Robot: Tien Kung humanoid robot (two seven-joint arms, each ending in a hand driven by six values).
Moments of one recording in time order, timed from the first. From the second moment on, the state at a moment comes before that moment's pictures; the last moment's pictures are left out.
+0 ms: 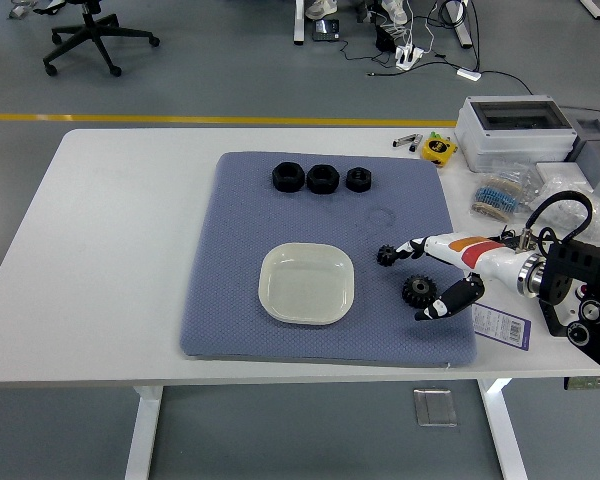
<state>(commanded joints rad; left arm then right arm) -0.03 0.00 -1.31 -0.18 0.74 0.16 0.16 0.74 -0.50 0.57 1.18 -1.72 0.14 0.12</state>
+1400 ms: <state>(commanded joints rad) -0.02 0.00 -1.31 -0.18 0.73 0.17 0.16 0.81 -0.41 0.43 0.95 -1.77 0.08 0.12</state>
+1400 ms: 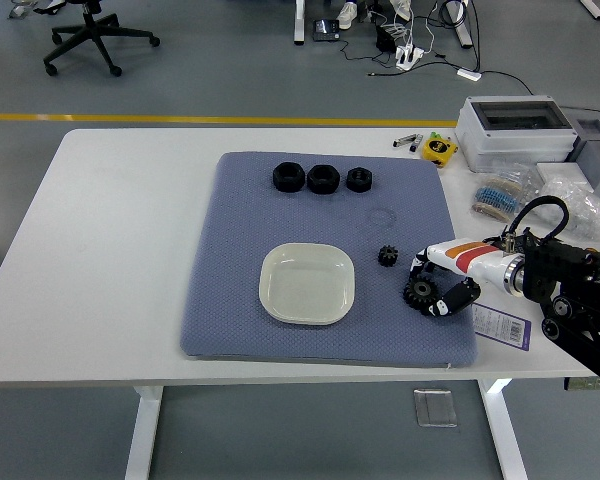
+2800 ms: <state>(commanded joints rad) -0.03 0.00 -1.29 -0.18 0.72 0.18 0.15 0.99 -0.20 0.35 1.07 -1.88 0.13 -0.01</state>
